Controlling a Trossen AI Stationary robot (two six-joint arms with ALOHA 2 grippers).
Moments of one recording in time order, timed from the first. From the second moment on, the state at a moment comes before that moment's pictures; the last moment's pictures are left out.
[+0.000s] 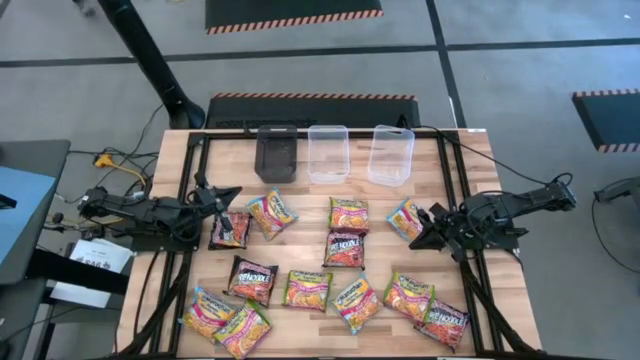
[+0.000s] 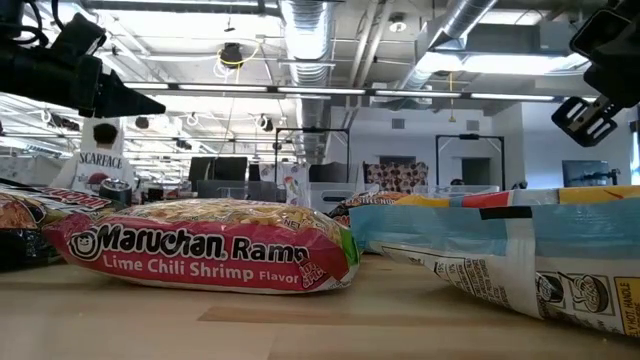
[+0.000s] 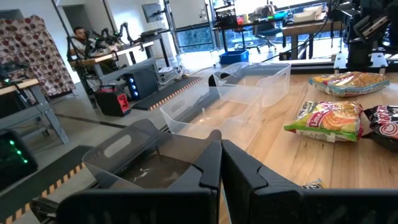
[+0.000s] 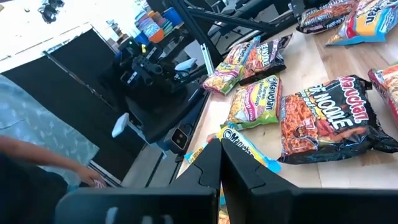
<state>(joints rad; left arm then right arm) -0.25 0.00 0.04 -0.01 -0.89 0.19 0.25 0.09 0.09 -0.09 -0.18 0.63</state>
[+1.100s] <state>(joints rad) -0.25 0.00 0.04 -0.01 -0.89 0.19 0.23 0.12 0.23 0.37 -0.08 0.39</state>
